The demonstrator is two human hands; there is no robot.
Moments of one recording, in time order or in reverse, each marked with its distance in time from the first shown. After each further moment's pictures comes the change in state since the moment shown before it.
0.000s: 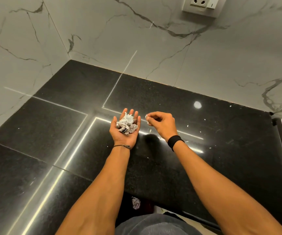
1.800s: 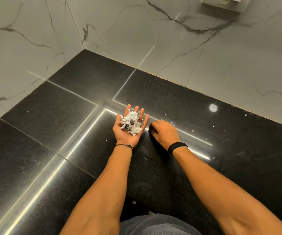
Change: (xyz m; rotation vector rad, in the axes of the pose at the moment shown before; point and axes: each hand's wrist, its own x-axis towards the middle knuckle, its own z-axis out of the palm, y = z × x) left_hand 0.003 -0.020 -0.001 -0.098 -0.082 0.017; right_hand 0.018 0.050 -0.008 -0.869 -0.326 -0.392
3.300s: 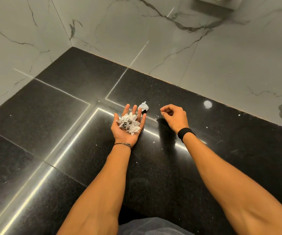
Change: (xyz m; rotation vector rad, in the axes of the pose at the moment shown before) left_hand 0.032 -0.020 0.004 -0.022 0.049 -0.023; right_hand 0.033 0.064 -0.041 0.598 0.201 0.408
